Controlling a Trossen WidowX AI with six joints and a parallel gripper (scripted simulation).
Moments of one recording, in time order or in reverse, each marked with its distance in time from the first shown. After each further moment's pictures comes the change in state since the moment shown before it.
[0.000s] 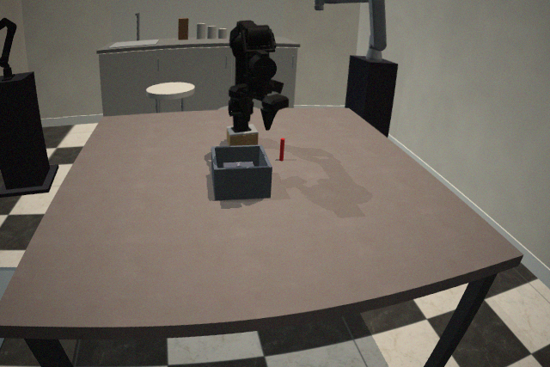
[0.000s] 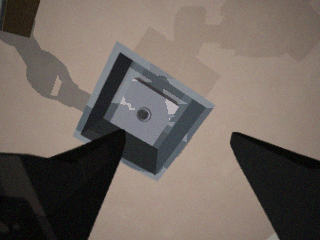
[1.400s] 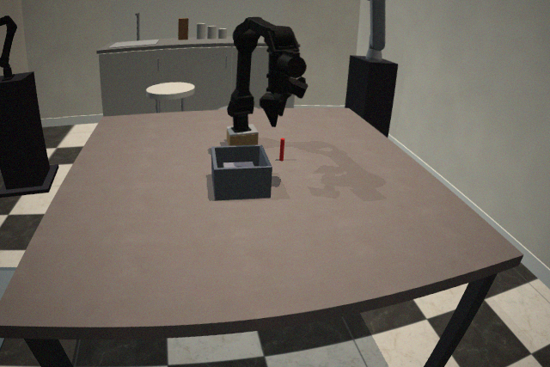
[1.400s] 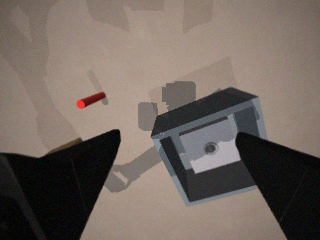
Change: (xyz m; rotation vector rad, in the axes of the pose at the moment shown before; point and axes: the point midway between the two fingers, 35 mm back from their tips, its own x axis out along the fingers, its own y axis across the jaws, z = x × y) arm 0.012 0.012 0.086 0.971 0.020 -0.001
